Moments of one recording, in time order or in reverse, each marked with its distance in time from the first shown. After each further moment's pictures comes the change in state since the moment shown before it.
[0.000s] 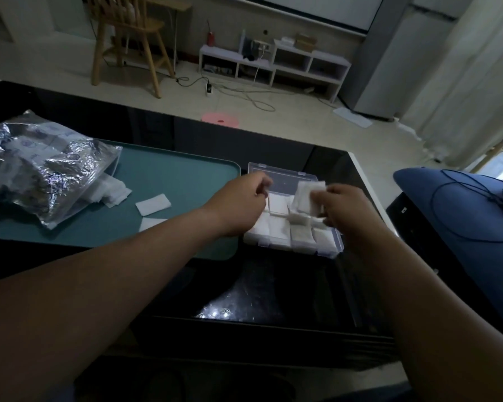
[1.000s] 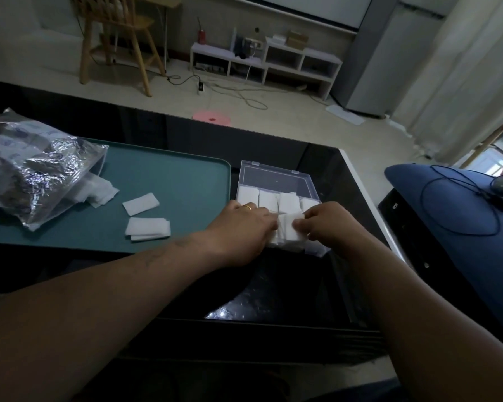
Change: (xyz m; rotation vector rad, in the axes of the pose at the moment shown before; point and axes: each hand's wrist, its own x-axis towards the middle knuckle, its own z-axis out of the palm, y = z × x) left_hand -0.010 -0.017 0.046 0.711 -0.140 0.332; right_hand 0.018 0.031 0.004 -0.433 -0.154 0.052
